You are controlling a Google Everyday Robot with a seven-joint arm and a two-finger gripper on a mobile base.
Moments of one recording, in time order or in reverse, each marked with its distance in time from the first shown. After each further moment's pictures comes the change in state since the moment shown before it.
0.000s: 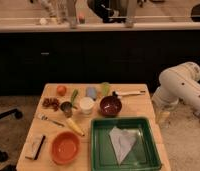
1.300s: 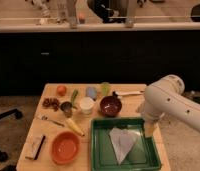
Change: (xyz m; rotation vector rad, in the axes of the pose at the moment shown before) arm -0.076 0.060 0.017 -0.046 -0.062 -0.273
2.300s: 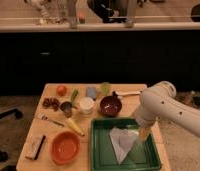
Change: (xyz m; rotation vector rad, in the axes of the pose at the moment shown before) arm -0.018 0.006 0.033 -0.037 -0.069 -0.026
